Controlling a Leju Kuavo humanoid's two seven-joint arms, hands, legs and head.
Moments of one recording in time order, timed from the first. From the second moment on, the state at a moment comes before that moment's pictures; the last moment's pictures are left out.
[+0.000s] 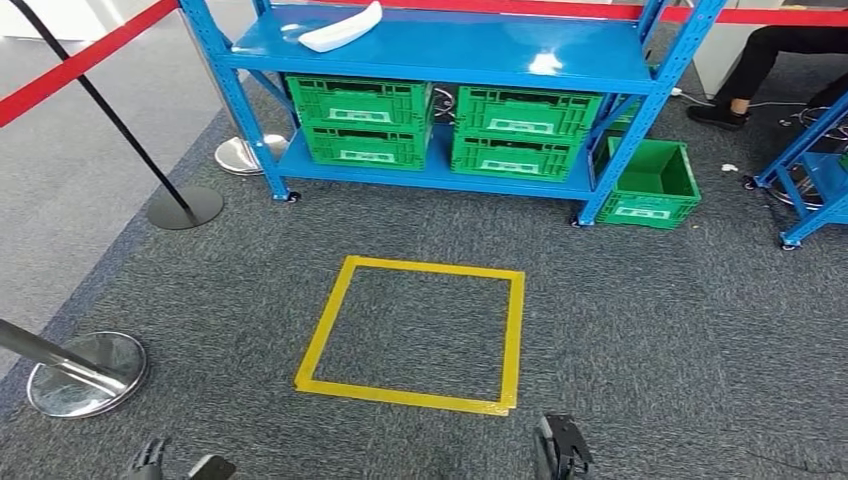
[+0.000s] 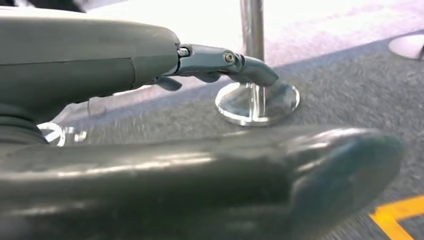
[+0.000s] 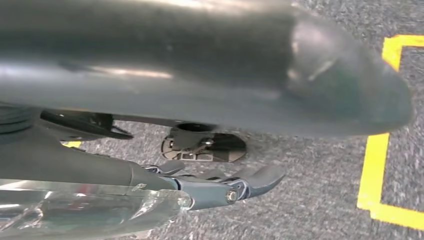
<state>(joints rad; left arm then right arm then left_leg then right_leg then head) 0.03 -0.08 0.66 -0.35 -1.24 0.70 -0.36 -0.02 0.05 0.33 -0.17 -0.33 -0.15 -0.11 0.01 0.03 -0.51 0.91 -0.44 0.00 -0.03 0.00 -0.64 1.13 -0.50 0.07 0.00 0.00</state>
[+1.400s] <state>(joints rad) 0.03 -0.17 0.99 -0.74 -1.42 0.70 -0.61 -0.02 0.04 0.35 -0.15 -0.33 -0.15 -0.07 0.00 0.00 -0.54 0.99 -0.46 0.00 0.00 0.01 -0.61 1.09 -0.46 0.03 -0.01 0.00</state>
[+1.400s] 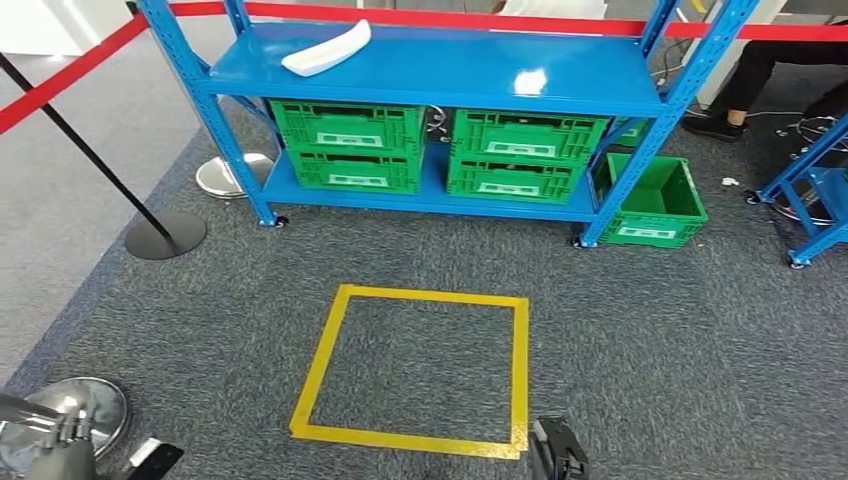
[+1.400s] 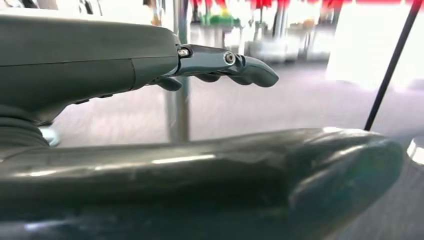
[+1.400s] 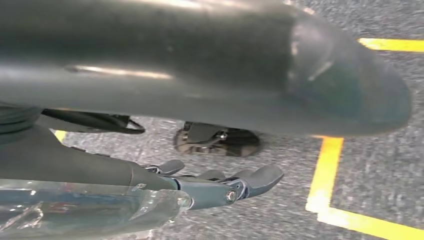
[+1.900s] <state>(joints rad) 0.11 -0.15 0.90 -1.25 -1.29 0.59 -0.47 -0.03 0.04 0.35 -0.15 -0.33 -0.14 -0.06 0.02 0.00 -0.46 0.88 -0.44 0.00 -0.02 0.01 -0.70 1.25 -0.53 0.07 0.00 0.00</state>
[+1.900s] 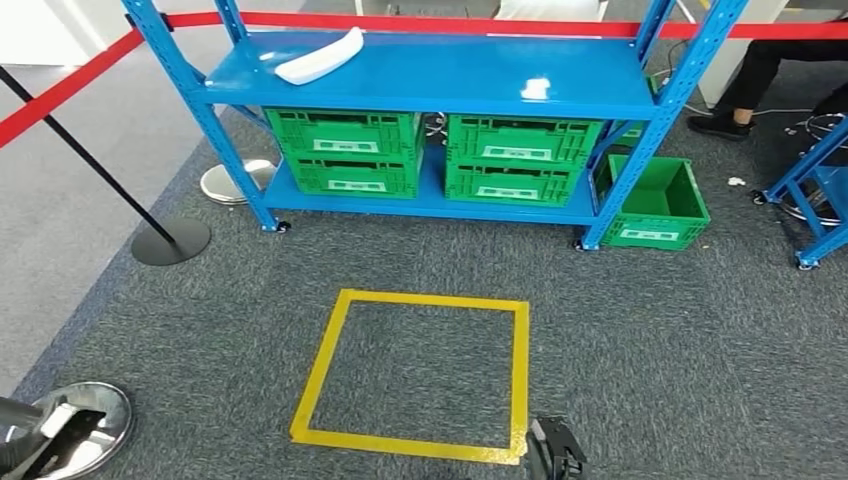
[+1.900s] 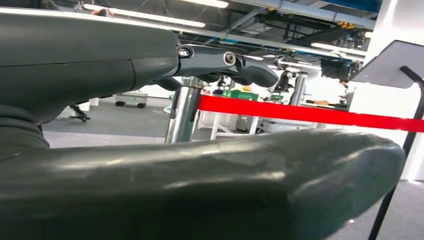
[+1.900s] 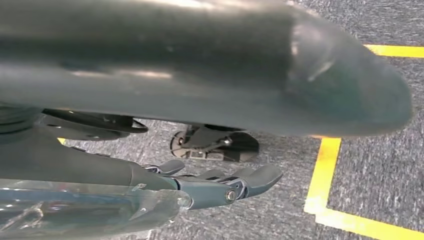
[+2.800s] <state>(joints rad) 0.08 0.39 0.45 -1.29 -1.12 0.41 -0.16 -0.05 0.04 0.39 -0.15 -0.28 -0.11 -0.05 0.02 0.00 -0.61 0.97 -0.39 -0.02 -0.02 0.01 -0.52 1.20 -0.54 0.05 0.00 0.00</state>
